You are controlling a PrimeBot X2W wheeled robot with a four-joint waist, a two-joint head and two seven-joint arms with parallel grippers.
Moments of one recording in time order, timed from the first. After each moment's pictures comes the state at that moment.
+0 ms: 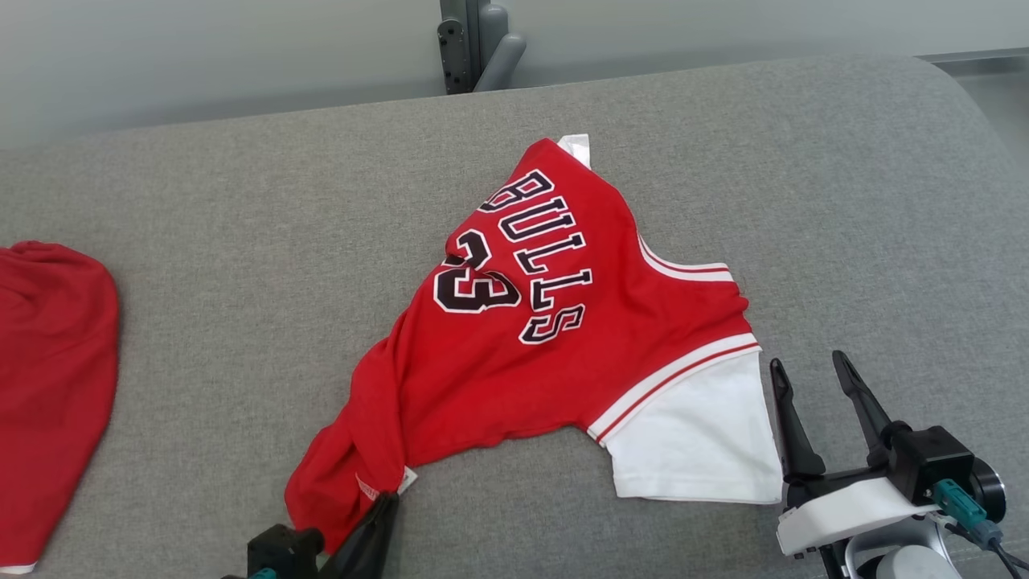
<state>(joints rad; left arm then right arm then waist) 0.06 0.23 -0.43 0.22 -0.47 -0.09 -0.13 0.01 -0.05 0.00 0.12 0.10 0.13 -0.27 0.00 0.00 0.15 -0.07</state>
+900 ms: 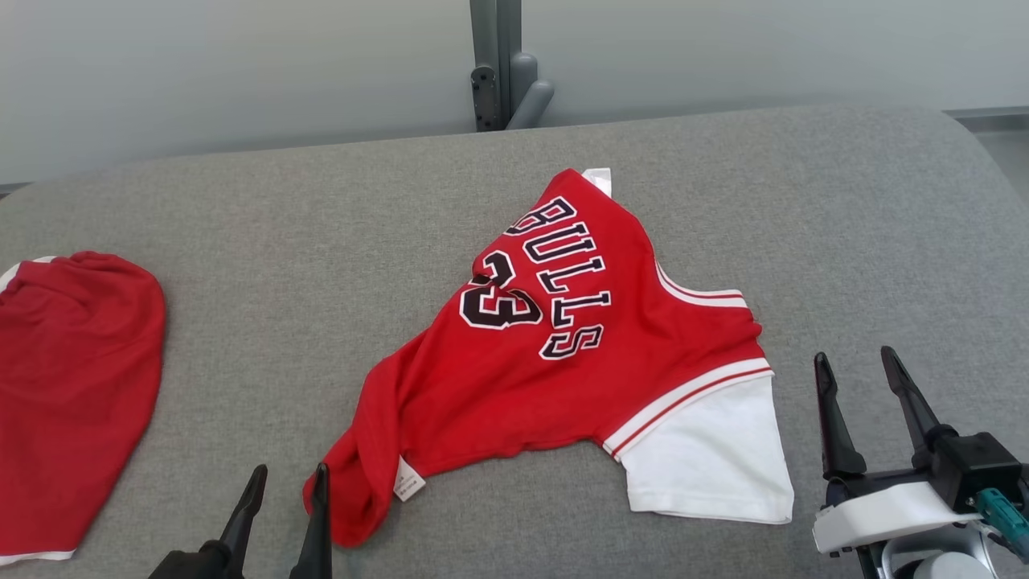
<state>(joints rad) 0.16 0.21 -0.23 0.09 -0.42 -0.01 -0.26 0.04 -0.05 -0.08 0.05 0.06 0.13 -0.27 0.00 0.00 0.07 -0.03</state>
